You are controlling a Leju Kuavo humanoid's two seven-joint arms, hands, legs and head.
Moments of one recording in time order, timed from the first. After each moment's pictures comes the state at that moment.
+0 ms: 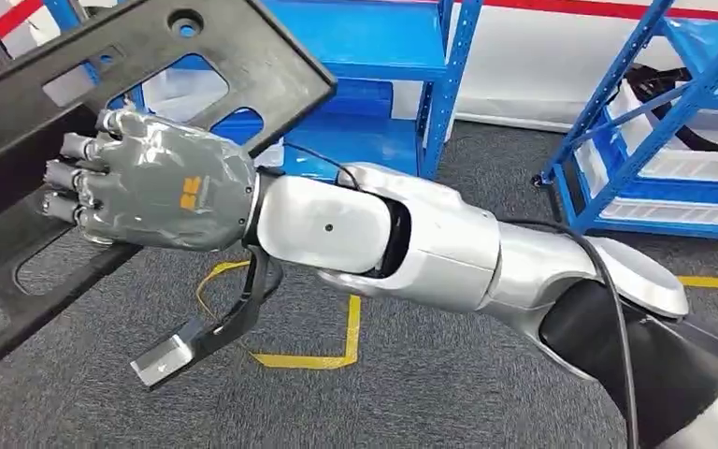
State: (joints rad) left arm -0.12 0.03 1.08 -0.18 -0.56 0.17 -0.26; right arm -1.27 -0.01 1.21 -1.18 1.18 -0.02 -0.27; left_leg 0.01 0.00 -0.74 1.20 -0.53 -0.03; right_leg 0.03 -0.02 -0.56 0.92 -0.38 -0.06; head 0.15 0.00
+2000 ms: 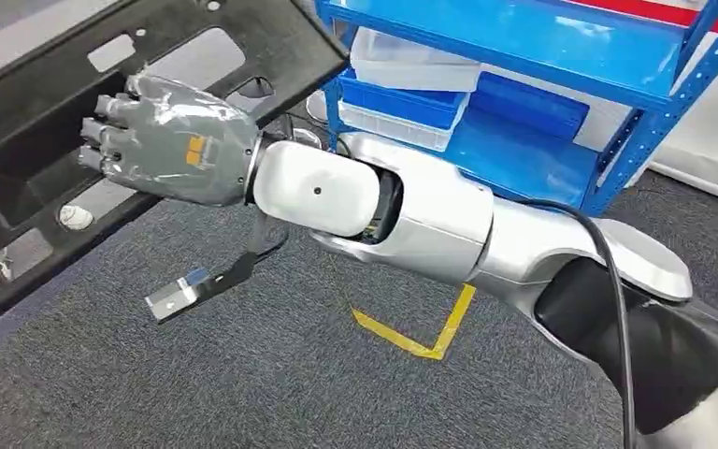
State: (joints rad) left arm -0.11 0.04 1.08 -0.19 -0.60 0.15 -0.21; right arm -1.33 -0.02 1.22 -1.04 1.22 0.01 -0.25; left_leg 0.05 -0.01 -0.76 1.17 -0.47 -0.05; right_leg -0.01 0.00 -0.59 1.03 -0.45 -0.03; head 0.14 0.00
